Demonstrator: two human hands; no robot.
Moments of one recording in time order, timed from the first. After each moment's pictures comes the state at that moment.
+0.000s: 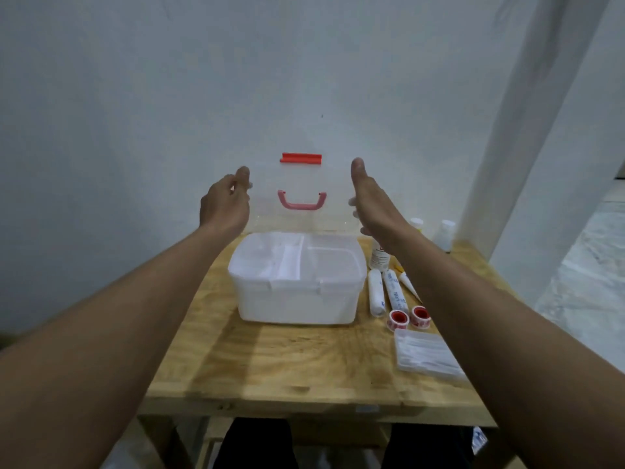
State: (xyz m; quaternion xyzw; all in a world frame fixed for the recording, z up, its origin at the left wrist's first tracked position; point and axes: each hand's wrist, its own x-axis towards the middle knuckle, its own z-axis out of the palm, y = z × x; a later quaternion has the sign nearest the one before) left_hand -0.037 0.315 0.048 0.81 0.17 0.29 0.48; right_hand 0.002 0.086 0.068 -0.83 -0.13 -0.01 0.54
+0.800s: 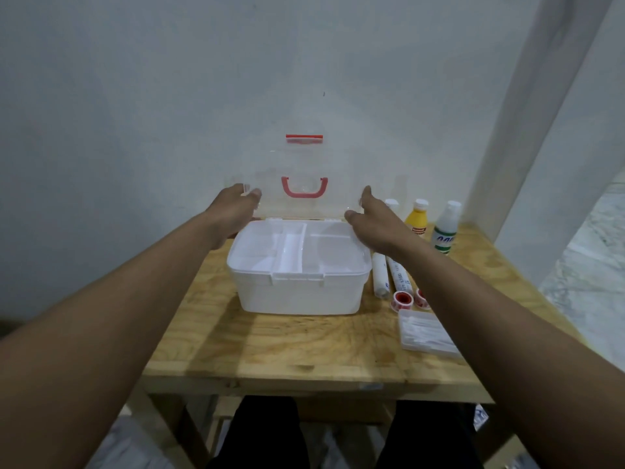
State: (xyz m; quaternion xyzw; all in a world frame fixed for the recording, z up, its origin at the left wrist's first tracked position) left_hand -0.040 0.319 0.032 0.82 0.17 0.12 0.53; right_hand -0.006 0.073 0.028 -0.90 -0.15 0.03 0.40
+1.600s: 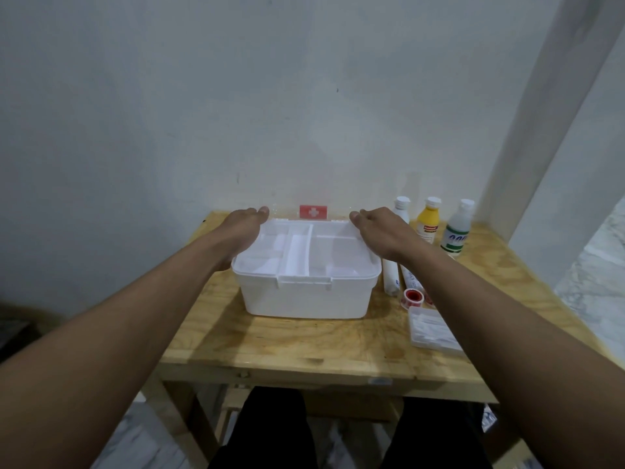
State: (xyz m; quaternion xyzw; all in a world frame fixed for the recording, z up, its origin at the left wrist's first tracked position) left_hand -0.064 0.321 0.005 0.83 0.22 0.07 0.51; right_hand -0.023 0.075 0.025 -0.94 -0.17 0.05 0.29
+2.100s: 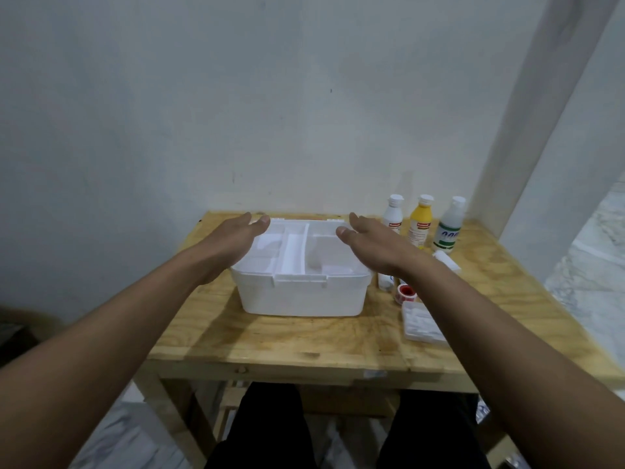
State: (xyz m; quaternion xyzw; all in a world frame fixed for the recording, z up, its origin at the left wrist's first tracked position) left_hand -0.088 0.320 -0.004 0.85 0.17 0.06 0.50; right_hand -0.047 0.070 0.018 -0.93 -0.20 0.07 0.29
